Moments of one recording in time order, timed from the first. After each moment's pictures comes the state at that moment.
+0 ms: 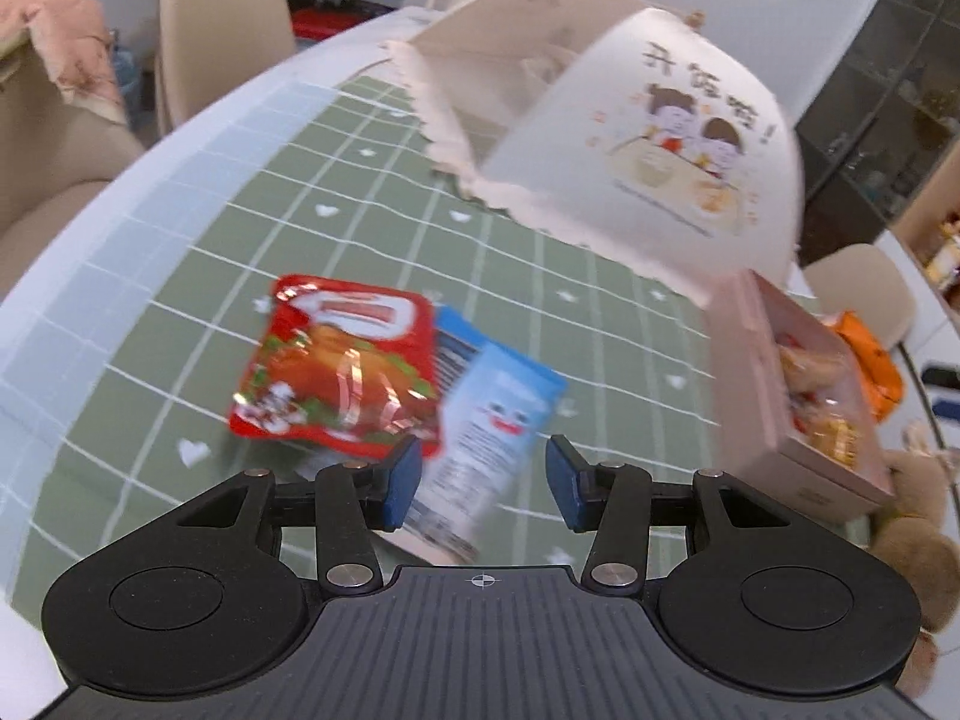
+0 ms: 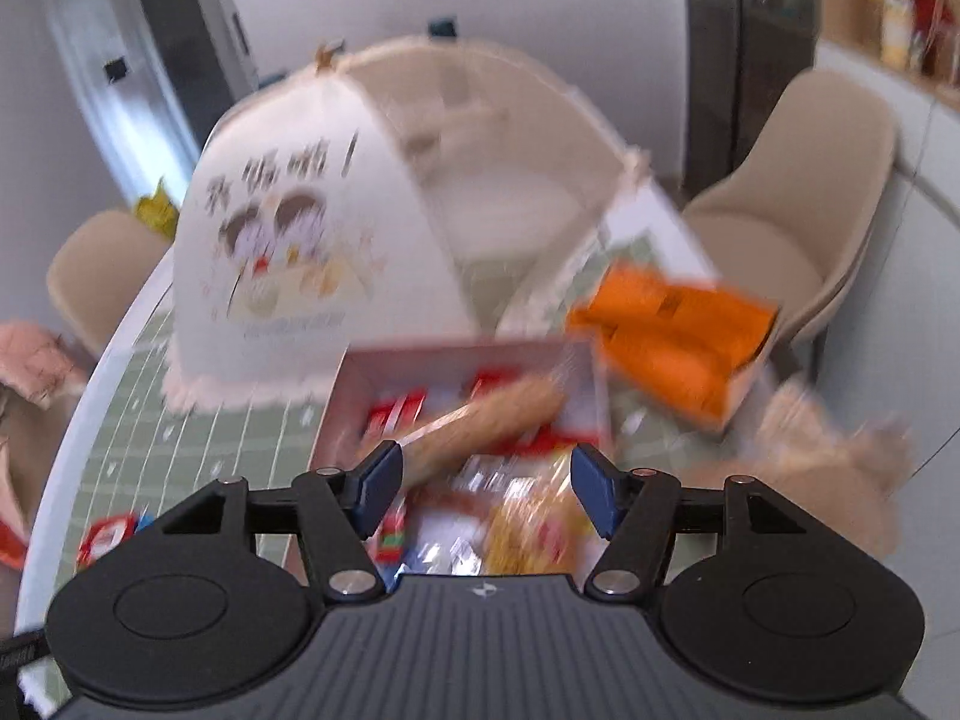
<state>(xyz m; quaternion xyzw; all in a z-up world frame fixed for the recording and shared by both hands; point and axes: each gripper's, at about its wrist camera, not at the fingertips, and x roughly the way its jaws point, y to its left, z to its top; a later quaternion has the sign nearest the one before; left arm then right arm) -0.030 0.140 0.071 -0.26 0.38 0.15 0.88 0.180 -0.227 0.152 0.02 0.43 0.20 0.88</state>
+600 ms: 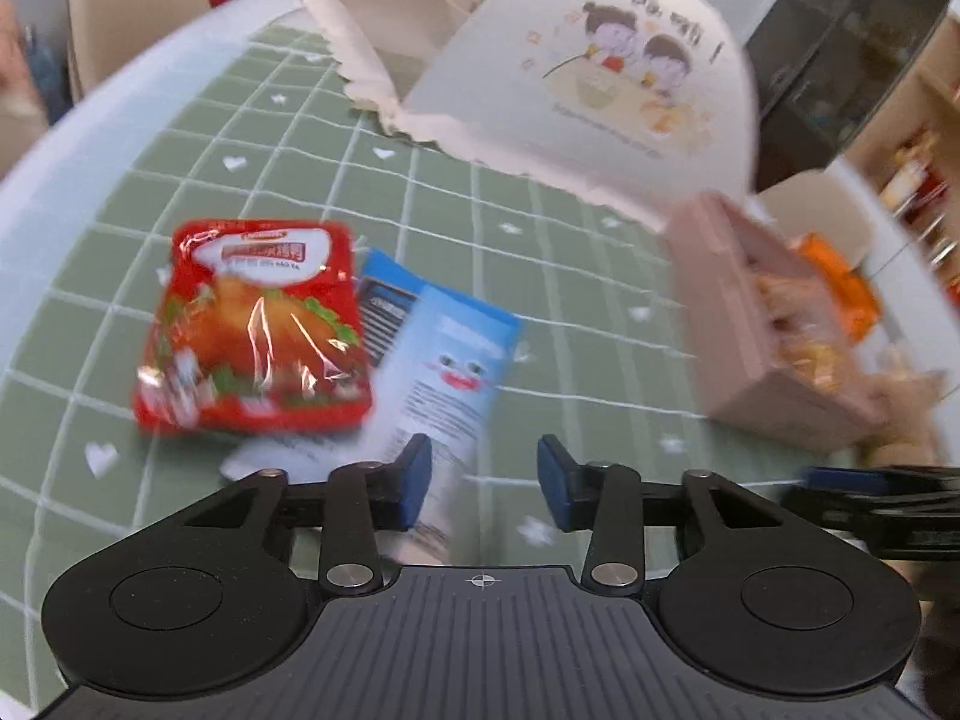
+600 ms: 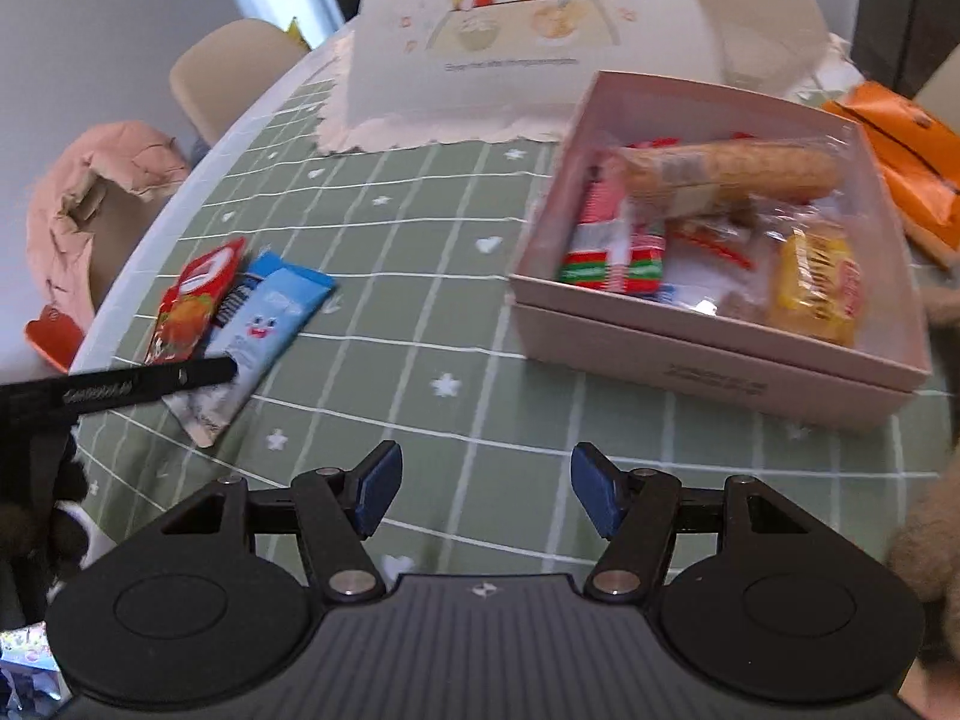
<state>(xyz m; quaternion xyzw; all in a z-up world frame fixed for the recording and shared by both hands) -0.015 0.136 0.051 -0.26 0.40 0.06 0.88 0.085 -0.134 0.080 -0.06 0.48 0.32 0.81</state>
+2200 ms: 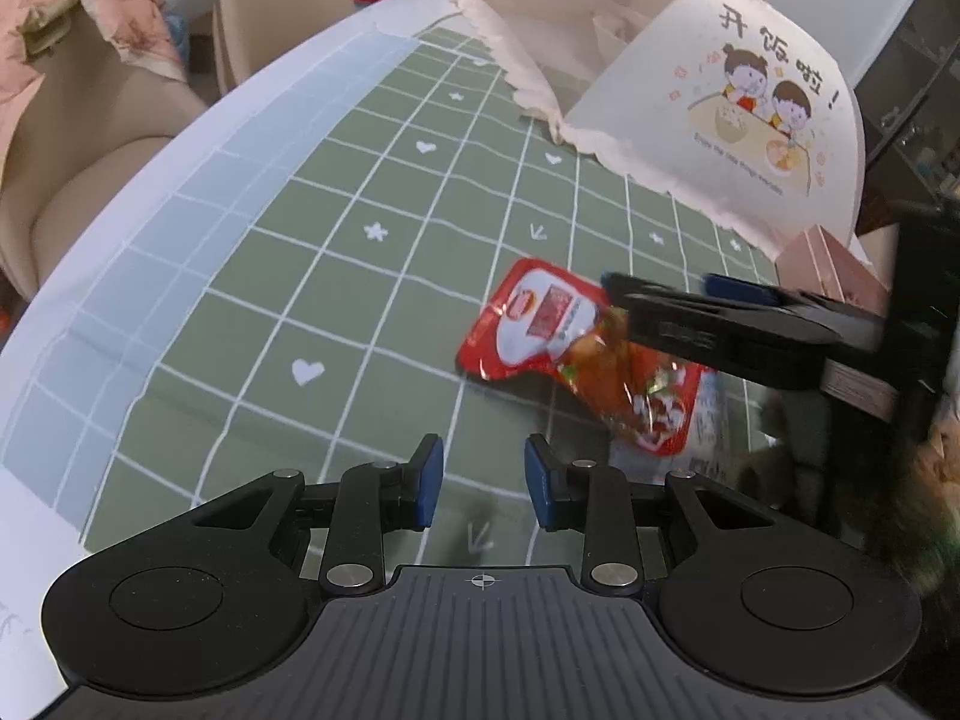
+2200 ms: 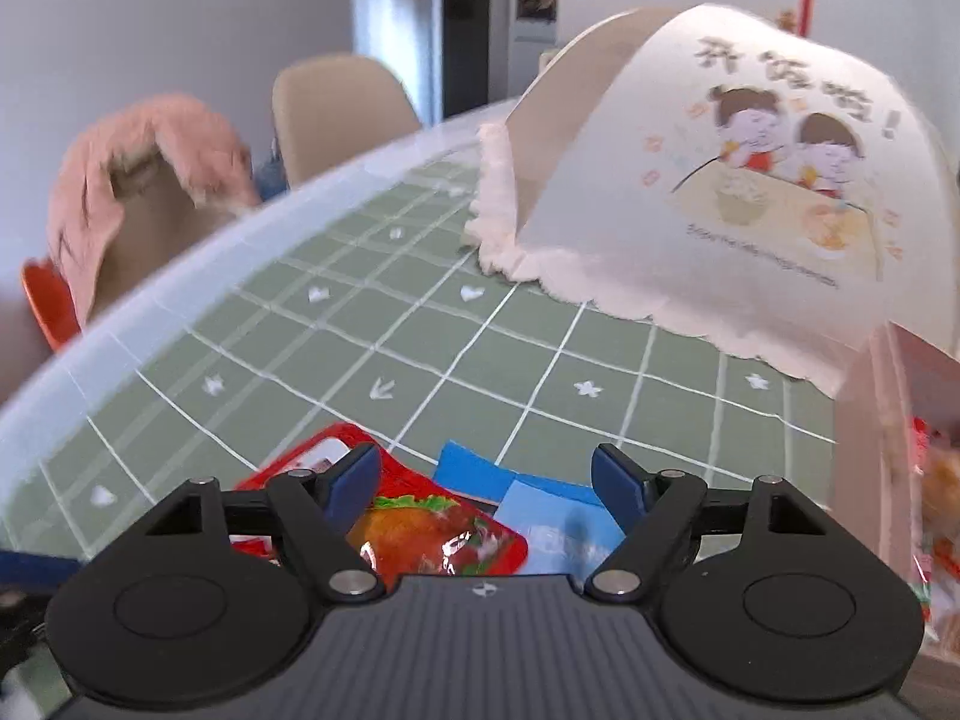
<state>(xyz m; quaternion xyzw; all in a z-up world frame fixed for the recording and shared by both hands) -0.066 0.148 0.060 -0.26 0.43 0.18 0.85 0.099 0.045 0.036 -0.16 0.35 0.39 0.84</state>
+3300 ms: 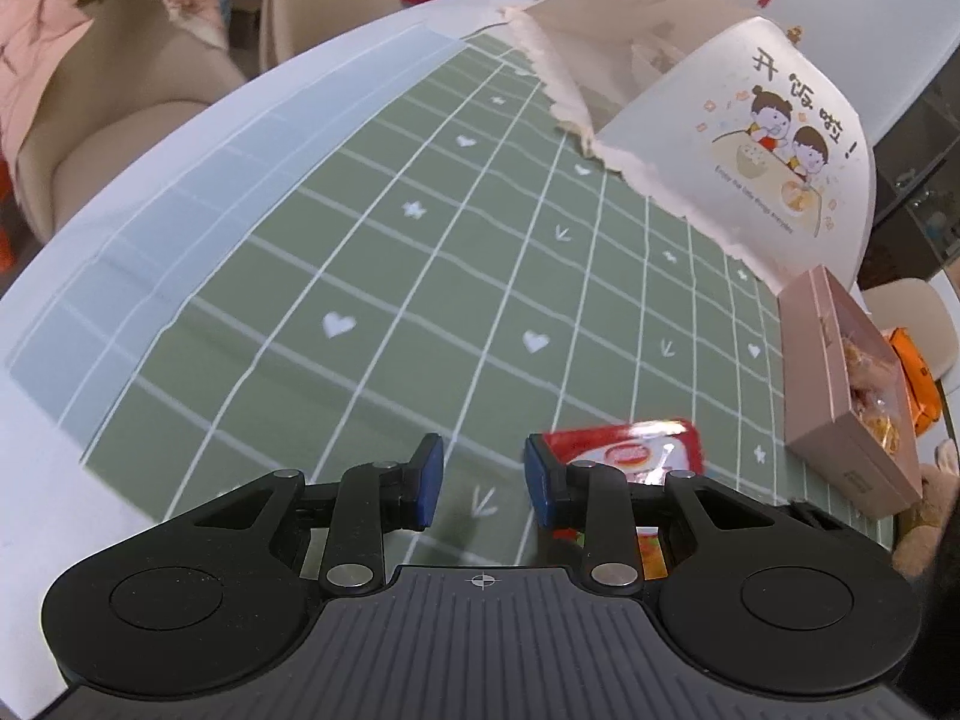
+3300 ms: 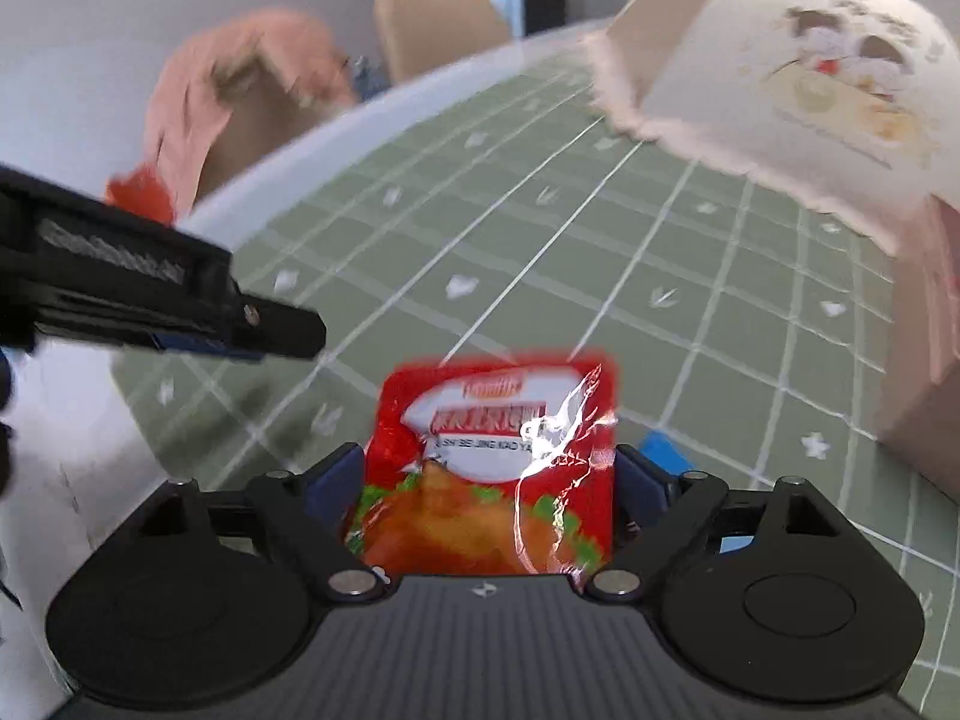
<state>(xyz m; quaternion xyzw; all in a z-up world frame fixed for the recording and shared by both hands) -0.096 0.151 0.056 -0.32 0.40 0.21 0.83 -0.009 -0.002 0.027 -0.18 0.41 0.44 0.78</state>
